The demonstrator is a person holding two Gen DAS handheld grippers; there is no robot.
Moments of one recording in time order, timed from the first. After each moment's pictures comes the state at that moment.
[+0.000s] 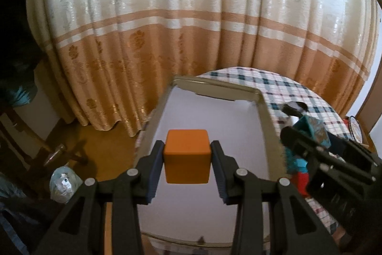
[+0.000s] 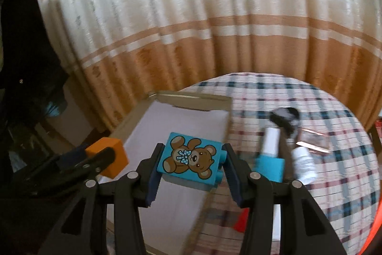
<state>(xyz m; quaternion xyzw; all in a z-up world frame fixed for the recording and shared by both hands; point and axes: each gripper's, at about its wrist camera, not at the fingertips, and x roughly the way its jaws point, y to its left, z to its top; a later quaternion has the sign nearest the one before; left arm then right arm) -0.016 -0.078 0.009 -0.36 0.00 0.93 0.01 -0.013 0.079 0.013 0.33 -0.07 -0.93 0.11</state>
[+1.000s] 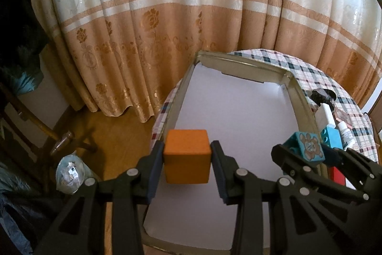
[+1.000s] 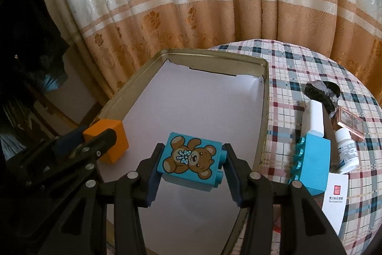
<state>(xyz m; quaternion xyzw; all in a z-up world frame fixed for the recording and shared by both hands) -0.038 -0.100 -0.030 -0.40 0.01 0.92 -0.02 -0.043 0.038 -0.038 0.41 -0.05 -0.90 0.12</state>
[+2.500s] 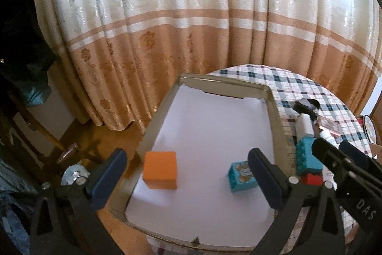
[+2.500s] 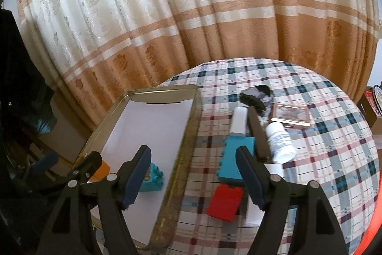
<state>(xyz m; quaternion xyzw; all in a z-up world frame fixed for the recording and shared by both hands) -0.014 -0.054 0.003 -0.35 0.02 0.93 -0.03 0.001 0.127 -0.005 0.34 -0.13 -0.93 0.04</state>
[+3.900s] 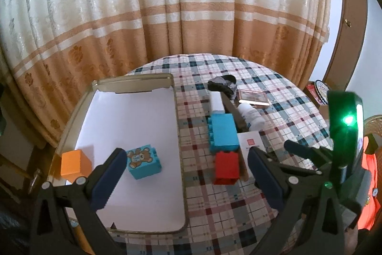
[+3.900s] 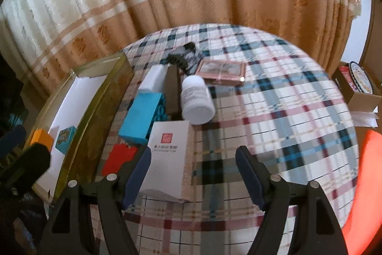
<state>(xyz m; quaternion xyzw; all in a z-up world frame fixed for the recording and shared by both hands) 0.016 0.038 0.004 -0.37 0.07 0.92 0.14 0.016 0.205 -0.062 0.41 -0.12 -0.90 -0.03</state>
